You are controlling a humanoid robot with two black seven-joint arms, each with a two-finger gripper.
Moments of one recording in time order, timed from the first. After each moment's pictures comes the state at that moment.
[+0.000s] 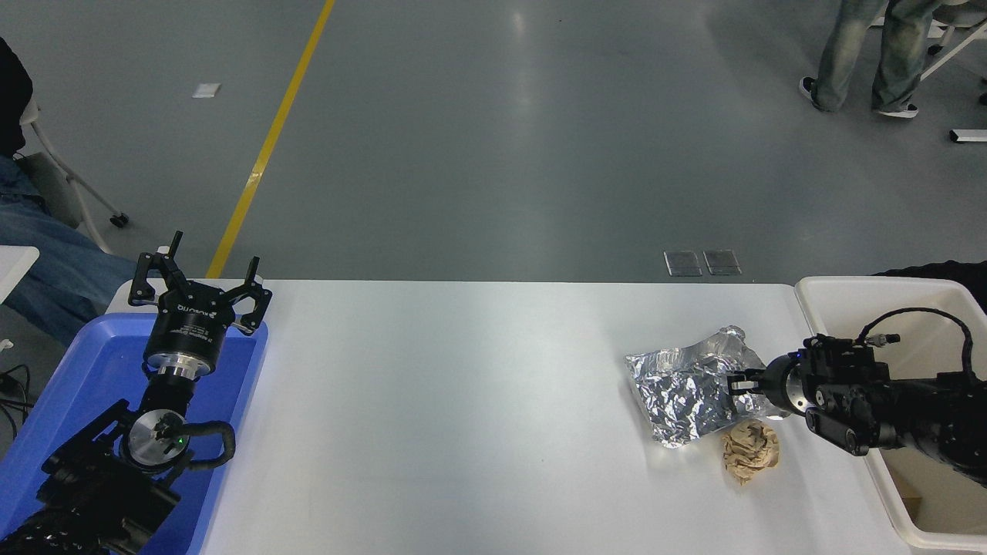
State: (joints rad) left arm -0.52 0.24 -1.00 -0.46 -0.12 -0.69 -0.40; right arm 0.93 -0.26 -0.84 0.43 -0.70 0.01 0.11
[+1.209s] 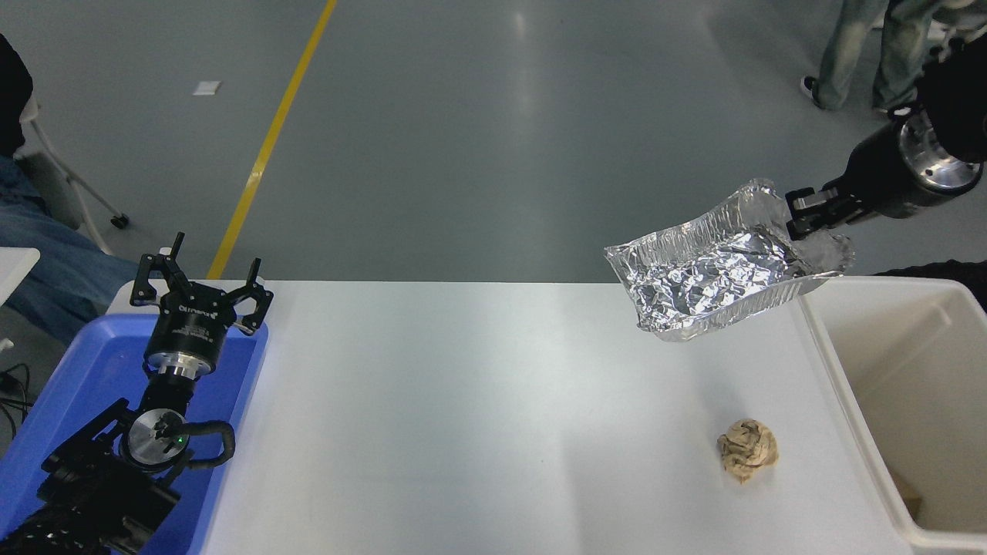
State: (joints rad) left arm -0.52 0.24 -1.00 -0.46 -0.12 -0.69 -0.40; right arm 2.31 -0.58 -1.20 1.31 -0.62 0.69 0.16
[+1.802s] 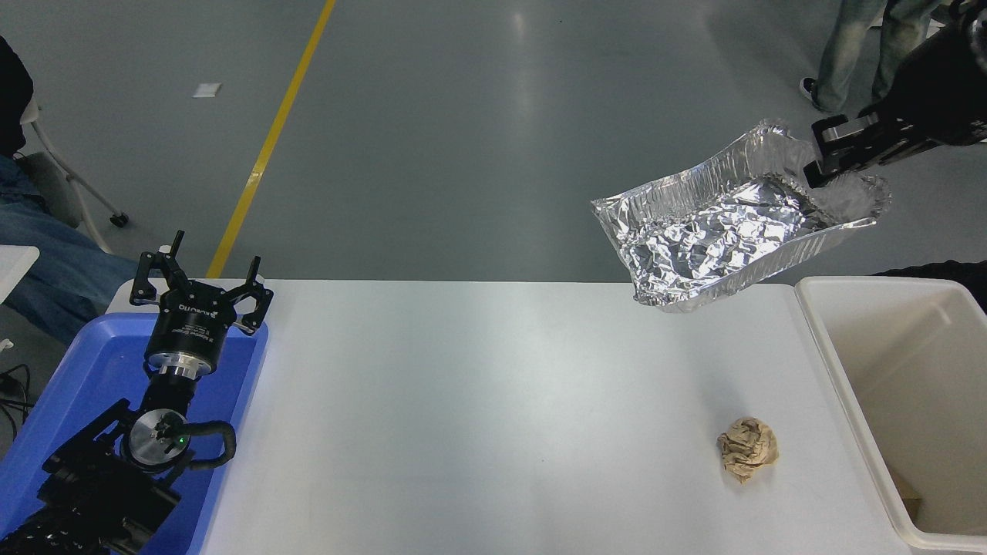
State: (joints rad) left arm -0.52 0.23 -1.00 -0.46 -0.12 -0.69 -0.40; right arm 2.43 -0.66 -1.28 1.27 -0.66 0.78 0.17
